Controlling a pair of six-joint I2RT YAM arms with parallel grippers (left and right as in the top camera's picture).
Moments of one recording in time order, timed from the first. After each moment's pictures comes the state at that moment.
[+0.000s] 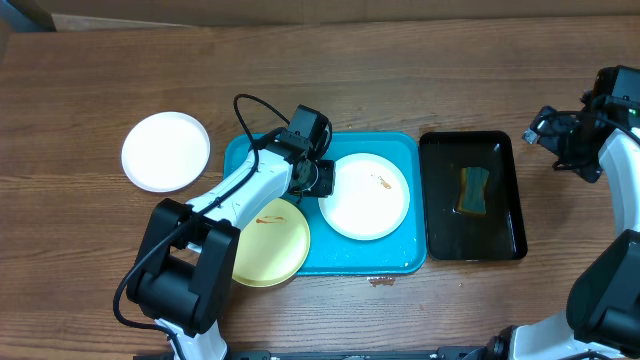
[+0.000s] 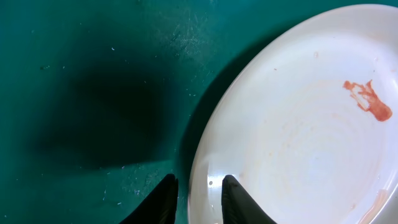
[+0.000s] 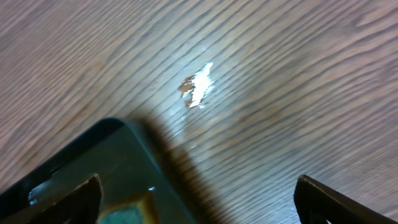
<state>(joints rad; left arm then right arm) -0.44 1.89 1.21 -0.60 0.17 -0.36 -0.33 1.73 1.36 -0.84 -0.06 0.31</state>
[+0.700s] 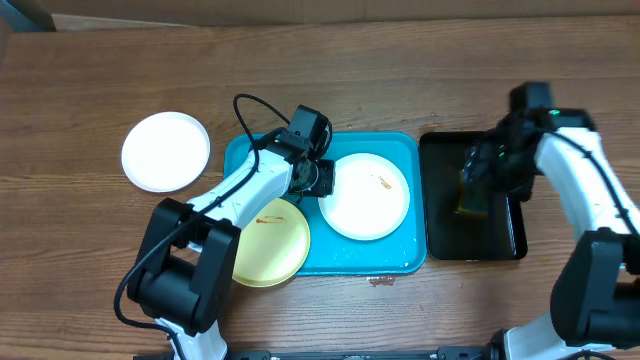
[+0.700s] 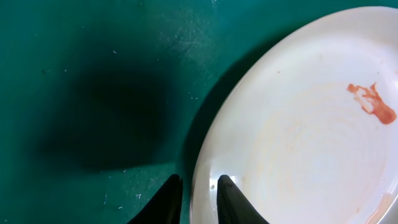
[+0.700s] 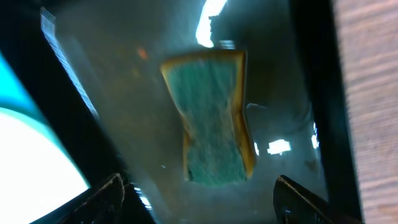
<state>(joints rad) -0.44 1.89 1.21 -0.59 0.16 -0.36 -0.05 1.73 1.26 -1.04 -0.10 0.31</state>
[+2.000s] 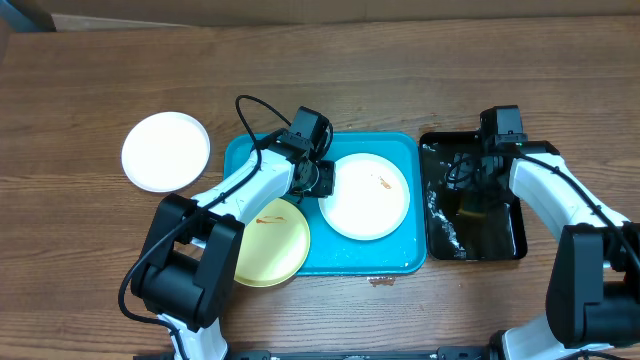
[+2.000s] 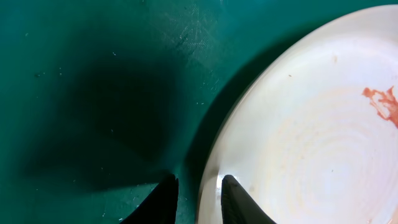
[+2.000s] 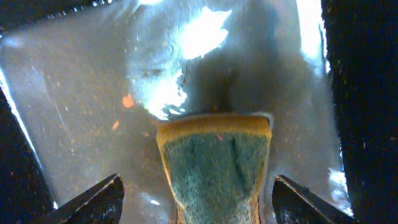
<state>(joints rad) -0.44 1.91 1.20 -0.57 0.15 -0.36 0.03 1.73 1.03 -0.62 0.03 0.28</state>
